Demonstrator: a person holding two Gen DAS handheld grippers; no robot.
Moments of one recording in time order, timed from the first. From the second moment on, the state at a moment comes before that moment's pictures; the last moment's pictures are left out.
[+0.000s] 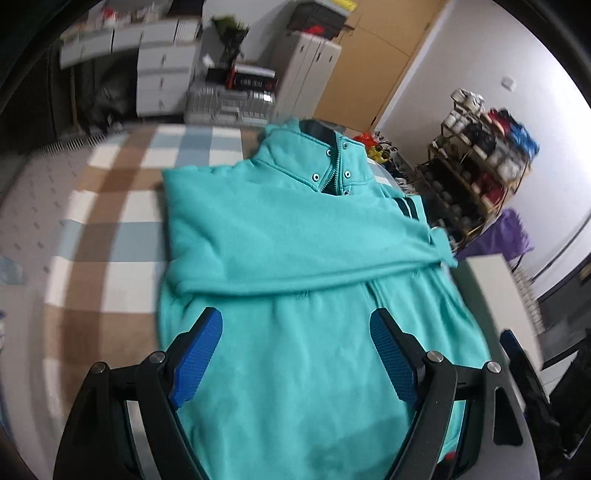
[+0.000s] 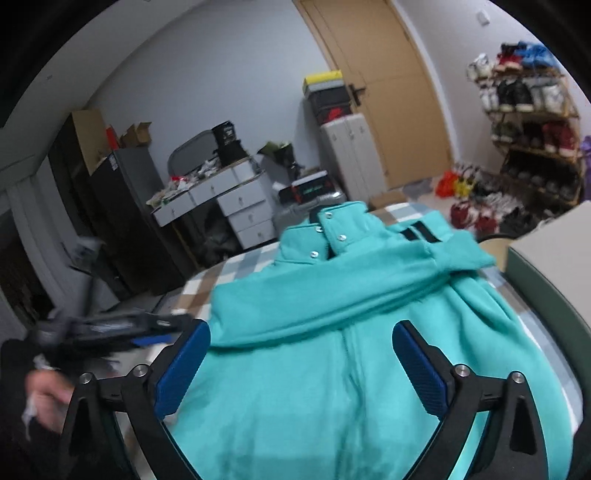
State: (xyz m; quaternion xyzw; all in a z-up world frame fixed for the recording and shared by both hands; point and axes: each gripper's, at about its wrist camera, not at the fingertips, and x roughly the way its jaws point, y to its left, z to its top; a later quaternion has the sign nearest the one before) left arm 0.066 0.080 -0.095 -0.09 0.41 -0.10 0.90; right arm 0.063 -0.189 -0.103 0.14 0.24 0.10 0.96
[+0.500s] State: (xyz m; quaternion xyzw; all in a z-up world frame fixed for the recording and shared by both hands) left arm 0.038 0.065 -0.056 0.01 0.34 0.01 0.94; right arm 0.071 -0.231 -0.119 0.21 0.27 0.07 0.94
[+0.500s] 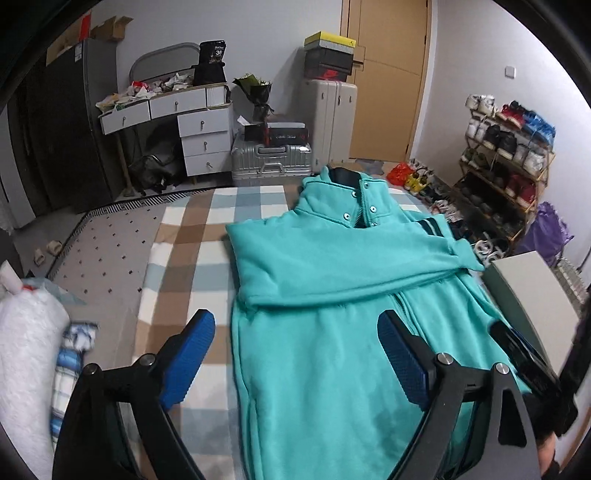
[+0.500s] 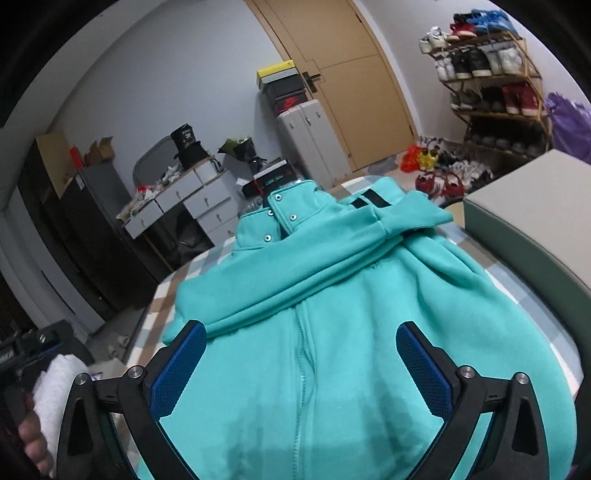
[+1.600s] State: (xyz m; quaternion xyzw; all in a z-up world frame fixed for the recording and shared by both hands) left arm 0.459 0.054 -0.188 -0.19 0.56 0.03 0.81; right arm 0.089 -0.239 -0.135 0.27 0.38 0.13 0.87
